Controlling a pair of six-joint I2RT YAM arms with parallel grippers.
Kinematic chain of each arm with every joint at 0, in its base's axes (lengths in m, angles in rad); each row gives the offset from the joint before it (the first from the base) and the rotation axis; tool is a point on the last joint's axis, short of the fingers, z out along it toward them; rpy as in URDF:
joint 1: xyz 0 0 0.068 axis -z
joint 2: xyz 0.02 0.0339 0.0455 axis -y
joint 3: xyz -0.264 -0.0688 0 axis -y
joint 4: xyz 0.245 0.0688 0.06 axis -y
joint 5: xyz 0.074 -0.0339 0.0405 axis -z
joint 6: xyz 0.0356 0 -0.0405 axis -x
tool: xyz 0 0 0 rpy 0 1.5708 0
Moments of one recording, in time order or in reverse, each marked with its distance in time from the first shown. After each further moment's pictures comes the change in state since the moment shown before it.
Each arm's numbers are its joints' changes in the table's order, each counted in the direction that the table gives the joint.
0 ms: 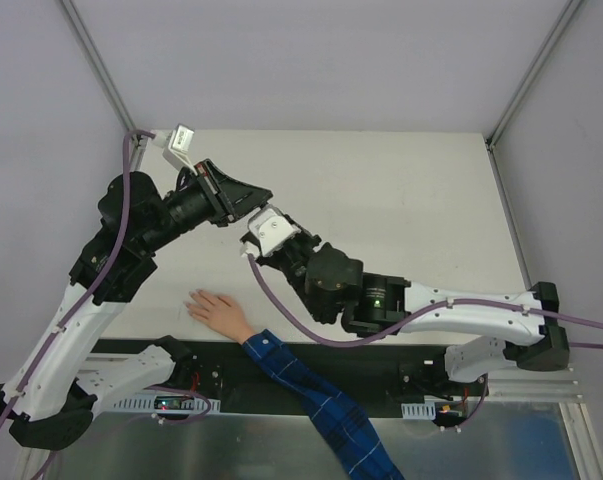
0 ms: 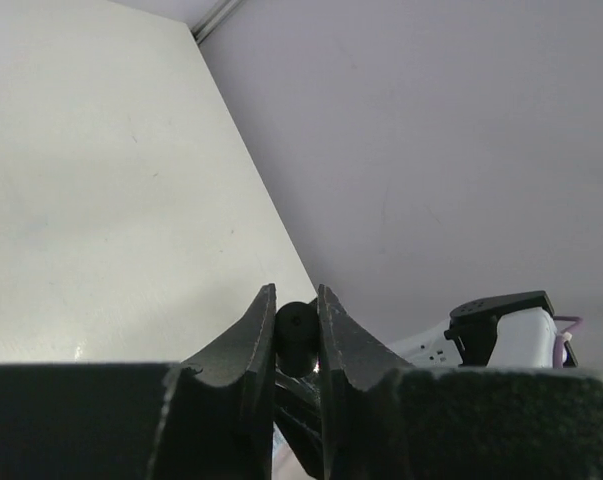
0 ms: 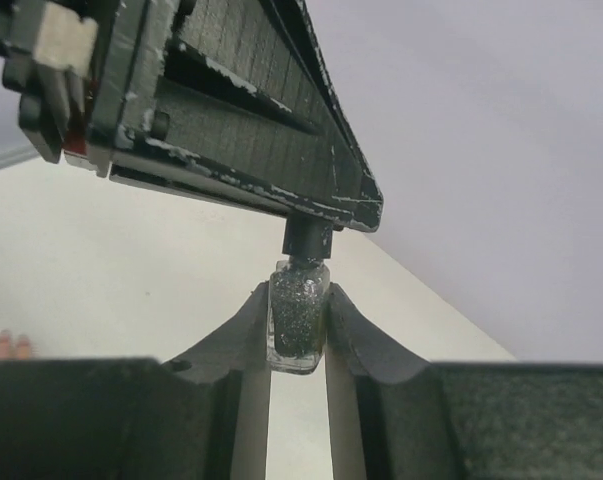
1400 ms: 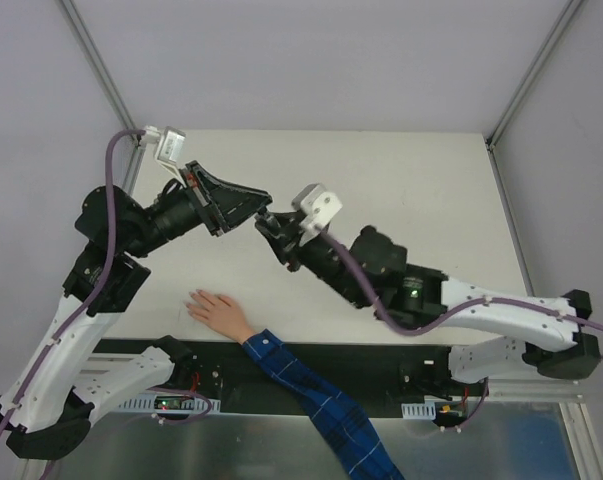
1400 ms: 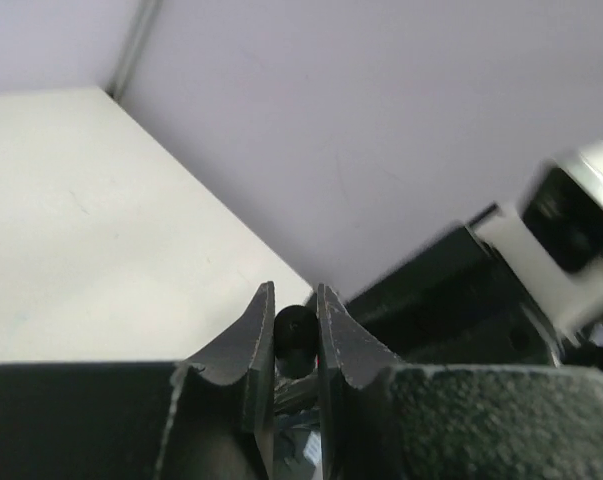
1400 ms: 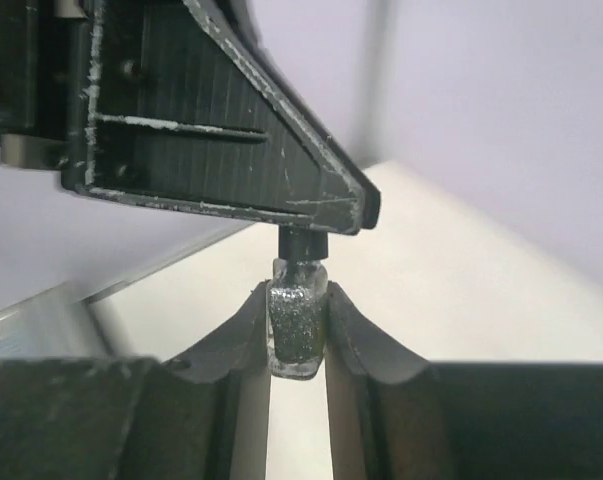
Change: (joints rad) left arm -0.004 0.064 -0.096 0.225 0.259 -0.167; right arm 0.216 0.227 -0.115 -0.121 -0.742 -0.631
